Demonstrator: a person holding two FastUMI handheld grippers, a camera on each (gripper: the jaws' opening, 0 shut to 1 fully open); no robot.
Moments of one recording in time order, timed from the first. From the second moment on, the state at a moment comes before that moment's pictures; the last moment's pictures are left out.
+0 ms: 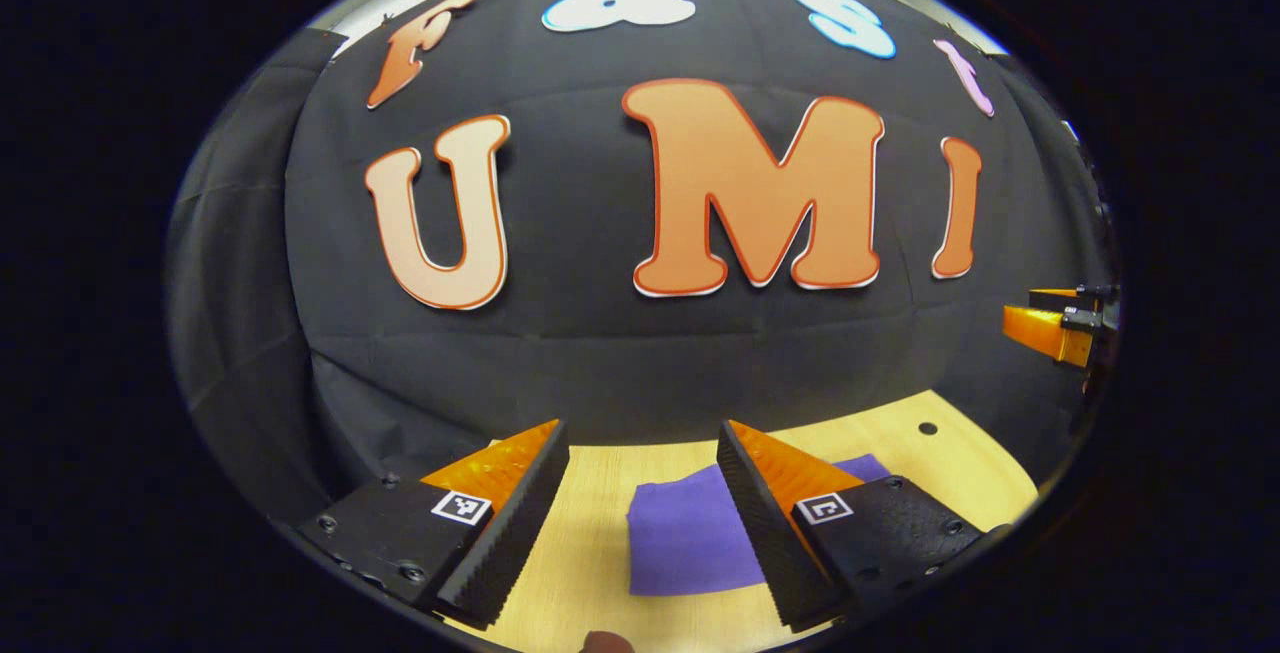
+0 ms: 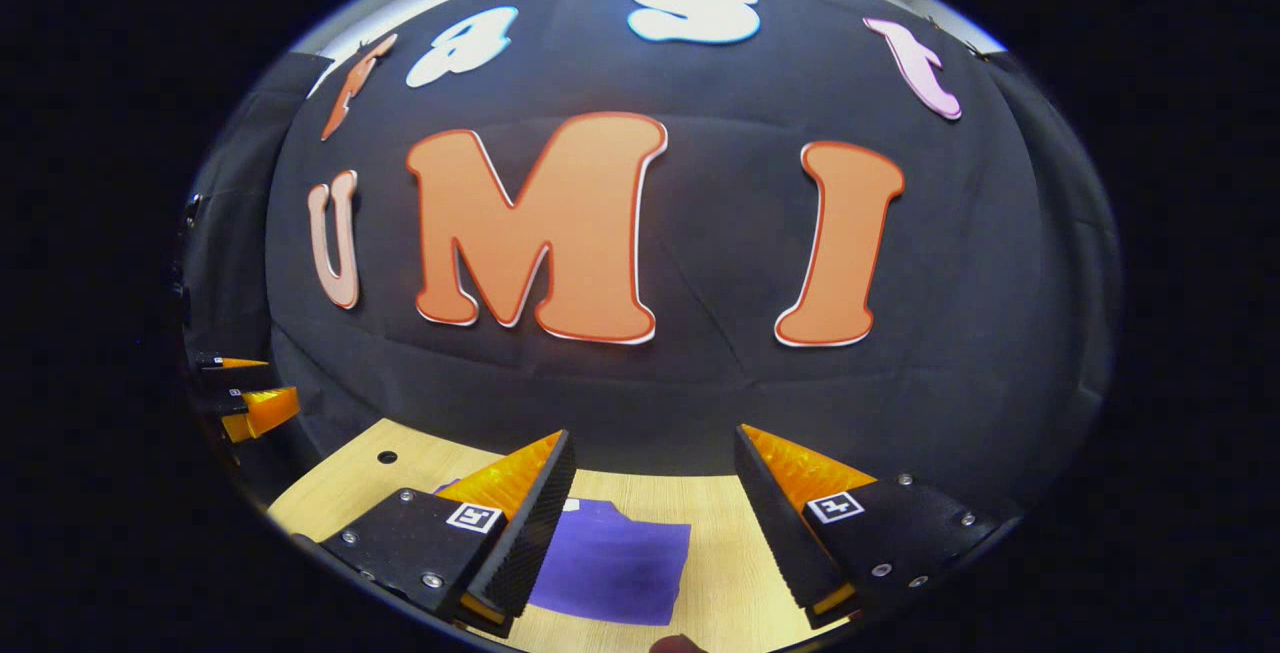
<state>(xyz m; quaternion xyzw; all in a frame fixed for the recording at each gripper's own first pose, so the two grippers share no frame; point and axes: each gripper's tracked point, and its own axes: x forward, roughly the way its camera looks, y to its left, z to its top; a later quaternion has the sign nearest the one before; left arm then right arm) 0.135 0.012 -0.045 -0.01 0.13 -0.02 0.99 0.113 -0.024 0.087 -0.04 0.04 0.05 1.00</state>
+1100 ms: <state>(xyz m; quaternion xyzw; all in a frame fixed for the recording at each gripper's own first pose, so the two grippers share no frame) 0.042 -0.017 -0.079 -0.02 0.06 0.00 1.00 0.025 0.023 0.037 0.00 -0.02 0.10 1.00</state>
